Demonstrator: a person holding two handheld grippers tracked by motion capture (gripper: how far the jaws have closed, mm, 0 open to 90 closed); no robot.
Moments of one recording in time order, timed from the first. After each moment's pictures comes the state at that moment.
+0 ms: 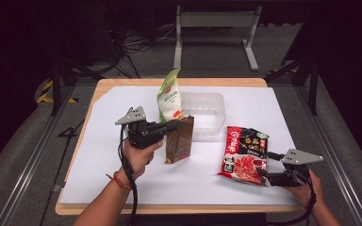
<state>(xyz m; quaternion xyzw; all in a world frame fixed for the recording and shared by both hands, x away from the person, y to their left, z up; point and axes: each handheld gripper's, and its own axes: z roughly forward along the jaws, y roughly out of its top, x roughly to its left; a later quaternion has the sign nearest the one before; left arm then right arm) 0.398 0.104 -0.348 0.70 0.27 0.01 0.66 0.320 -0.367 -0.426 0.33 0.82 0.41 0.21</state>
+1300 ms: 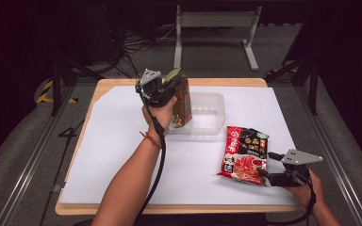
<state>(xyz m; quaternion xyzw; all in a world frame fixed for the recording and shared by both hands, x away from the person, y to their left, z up) 0.492 0.052 -0.311 0.62 0.43 0.17 0.63 0.320 -0.368 -0.429 0.33 0.83 0.40 0.22</state>
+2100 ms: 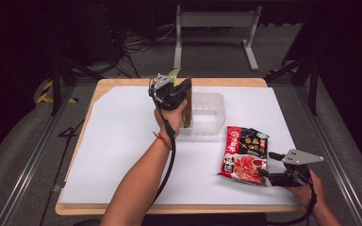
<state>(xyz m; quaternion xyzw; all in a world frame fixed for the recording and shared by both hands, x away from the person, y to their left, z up) 0.497 0.023 -0.339 0.63 0.42 0.16 0.63 0.319 -0.370 -0.429 0.33 0.82 0.40 0.21</state>
